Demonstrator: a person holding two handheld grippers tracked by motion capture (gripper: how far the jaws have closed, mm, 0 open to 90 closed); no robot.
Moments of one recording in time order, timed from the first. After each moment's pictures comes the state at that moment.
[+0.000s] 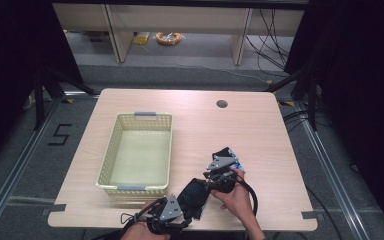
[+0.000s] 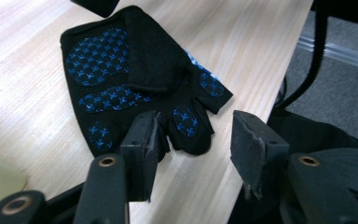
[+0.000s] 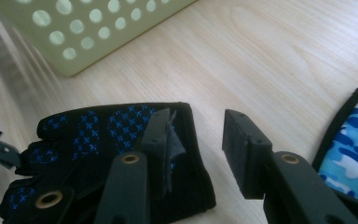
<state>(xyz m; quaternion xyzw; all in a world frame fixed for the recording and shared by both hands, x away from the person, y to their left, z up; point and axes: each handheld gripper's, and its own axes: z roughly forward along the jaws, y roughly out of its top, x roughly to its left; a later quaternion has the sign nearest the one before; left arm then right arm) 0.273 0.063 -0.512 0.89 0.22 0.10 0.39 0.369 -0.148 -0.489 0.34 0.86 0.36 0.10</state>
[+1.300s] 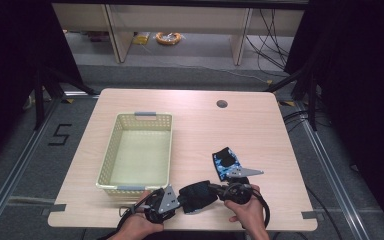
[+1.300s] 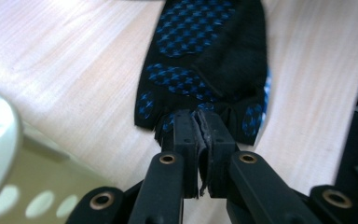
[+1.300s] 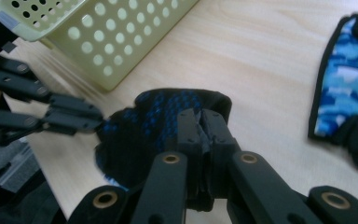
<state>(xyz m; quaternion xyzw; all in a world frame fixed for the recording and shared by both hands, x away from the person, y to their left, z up) 0.294 0.074 -0.505 0.89 0.21 0.18 0.37 0.330 -0.187 -0.488 0.44 0.79 0.44 0.02</state>
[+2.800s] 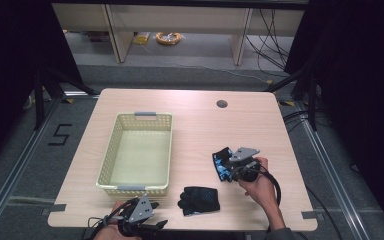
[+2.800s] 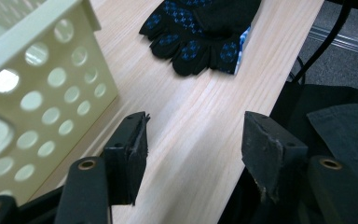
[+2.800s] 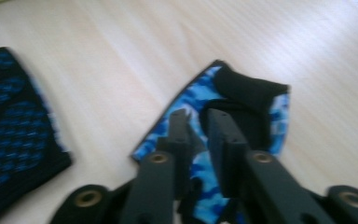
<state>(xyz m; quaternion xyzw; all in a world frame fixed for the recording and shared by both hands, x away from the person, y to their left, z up) 0.262 0.133 -0.499 0.88 0.25 0.12 0.38 0.394 -0.215 -0.471 0.31 0.88 0.29 0.20</state>
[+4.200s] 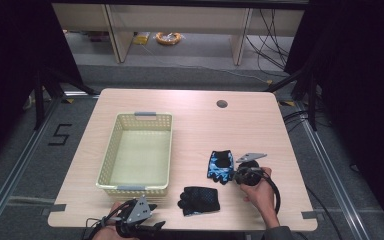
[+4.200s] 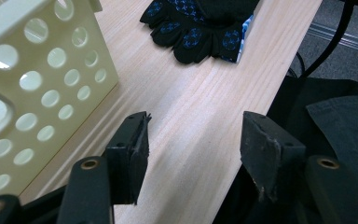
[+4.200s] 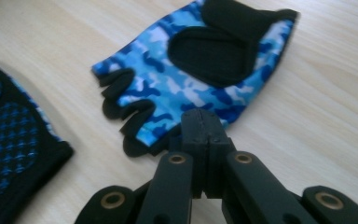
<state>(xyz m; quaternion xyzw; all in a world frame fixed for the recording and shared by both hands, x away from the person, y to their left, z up) 0.262 0.138 -0.502 0.89 0.24 0.12 0.38 0.386 -0.225 -0.497 0.44 0.84 0.30 0.11</state>
